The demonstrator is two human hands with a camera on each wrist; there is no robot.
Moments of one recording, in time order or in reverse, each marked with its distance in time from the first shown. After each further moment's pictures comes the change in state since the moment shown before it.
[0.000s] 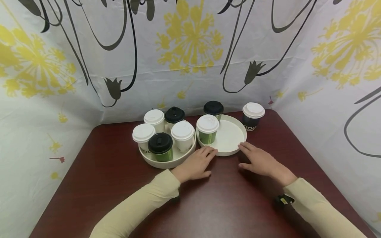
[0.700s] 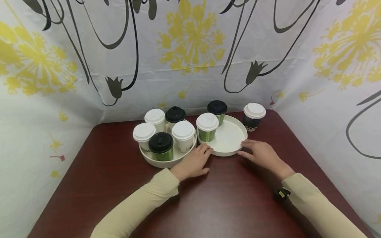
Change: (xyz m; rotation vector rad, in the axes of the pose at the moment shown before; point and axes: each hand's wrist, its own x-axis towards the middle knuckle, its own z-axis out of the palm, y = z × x) left_hand -0.001 -0.007 -0.008 -0.023 -0.047 -0.078; right_hand 0.022 0.028 0.010 0.024 0.212 0.015
